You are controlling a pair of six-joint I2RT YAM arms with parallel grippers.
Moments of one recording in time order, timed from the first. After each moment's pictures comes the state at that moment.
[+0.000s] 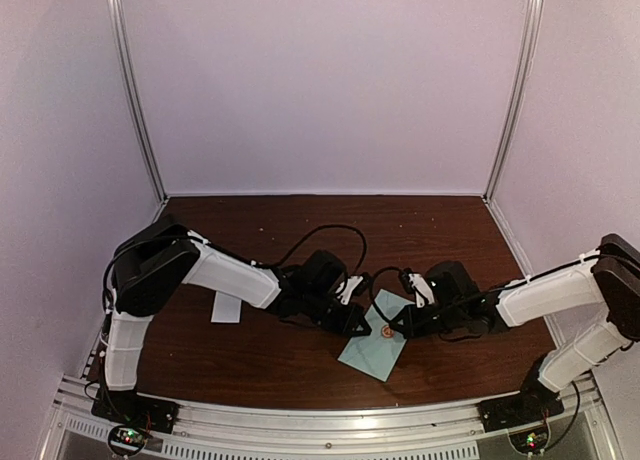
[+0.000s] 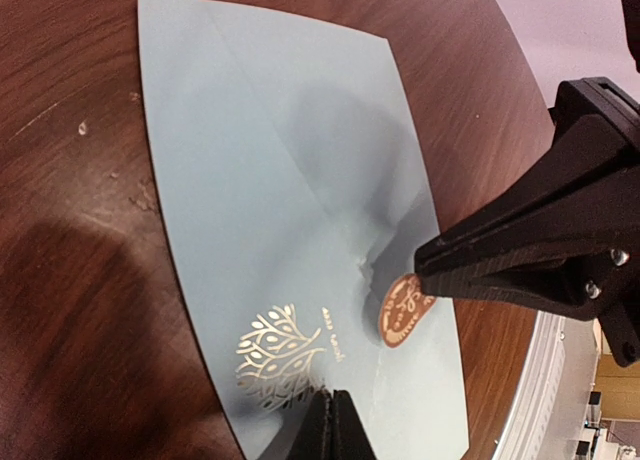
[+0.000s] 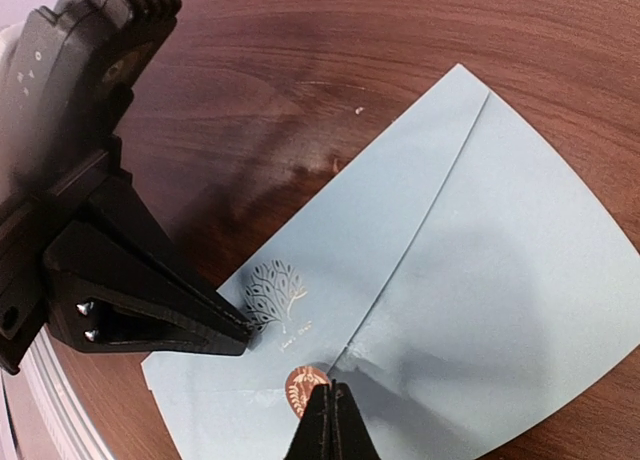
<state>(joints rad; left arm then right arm) -1.02 2.17 1.29 0.10 0.47 -0.56 0.76 1.44 0.48 0.17 -0.19 0.58</state>
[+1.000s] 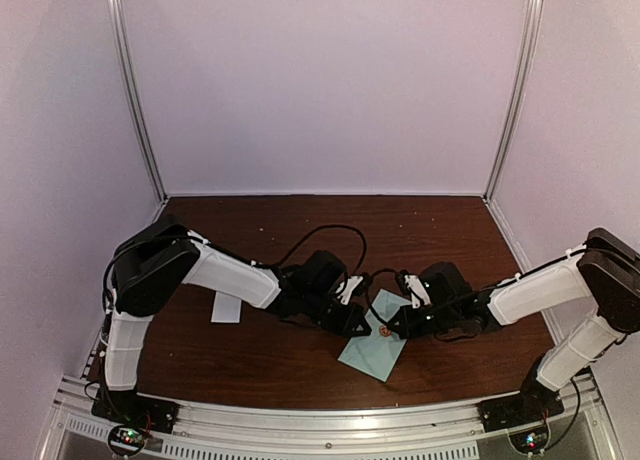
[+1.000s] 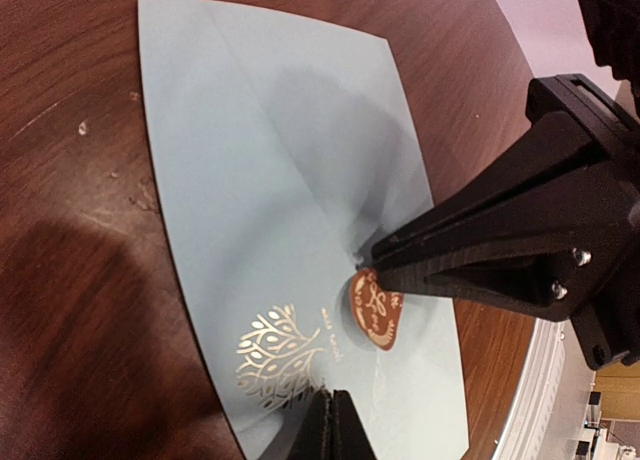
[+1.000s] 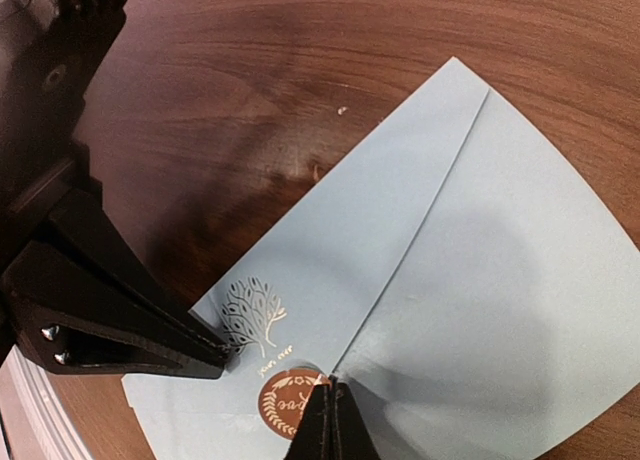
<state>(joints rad) -1.02 2.17 1.29 0.10 0.47 -0.56 0.76 1.52 0.51 0.20 -0.18 0.58</state>
